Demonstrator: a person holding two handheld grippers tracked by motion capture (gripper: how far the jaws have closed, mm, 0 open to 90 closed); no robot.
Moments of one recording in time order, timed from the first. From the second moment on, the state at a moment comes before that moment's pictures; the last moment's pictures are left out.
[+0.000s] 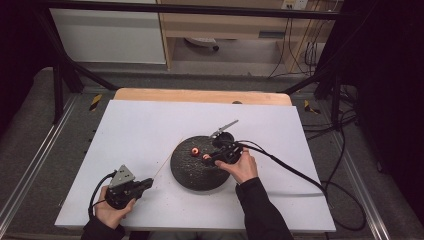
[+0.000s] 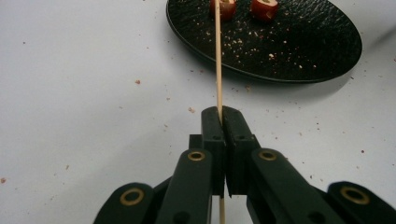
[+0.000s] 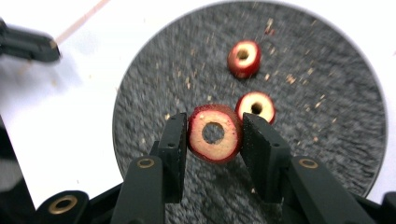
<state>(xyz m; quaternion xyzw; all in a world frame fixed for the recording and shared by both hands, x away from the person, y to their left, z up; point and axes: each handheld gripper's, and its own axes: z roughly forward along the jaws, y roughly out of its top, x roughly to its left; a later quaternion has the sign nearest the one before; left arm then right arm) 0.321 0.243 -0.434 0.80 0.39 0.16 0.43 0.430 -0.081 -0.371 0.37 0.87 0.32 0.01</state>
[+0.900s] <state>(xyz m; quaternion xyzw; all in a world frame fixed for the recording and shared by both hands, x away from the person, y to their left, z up) 0.319 0.236 -0.433 0.79 0.39 0.16 0.44 0.410 -0.095 -0.398 0.47 0.62 0.62 0.04</state>
